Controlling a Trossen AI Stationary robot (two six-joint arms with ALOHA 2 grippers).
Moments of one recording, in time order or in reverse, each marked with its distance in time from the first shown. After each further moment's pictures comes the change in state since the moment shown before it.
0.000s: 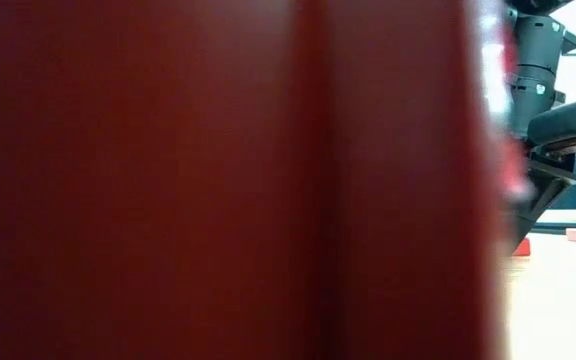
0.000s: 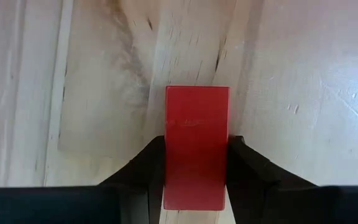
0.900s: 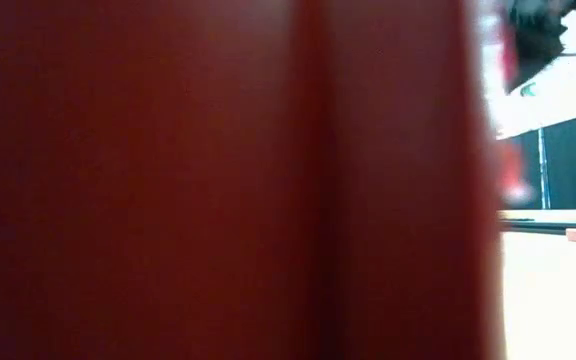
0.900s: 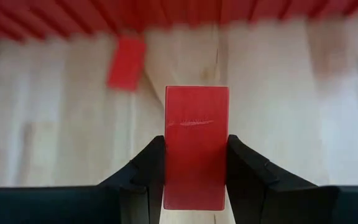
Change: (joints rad) left arm 0.001 0.015 0.000 0.011 0.059 0.050; right arm 0.003 -0.373 -0.006 -0.041 0.001 0.193
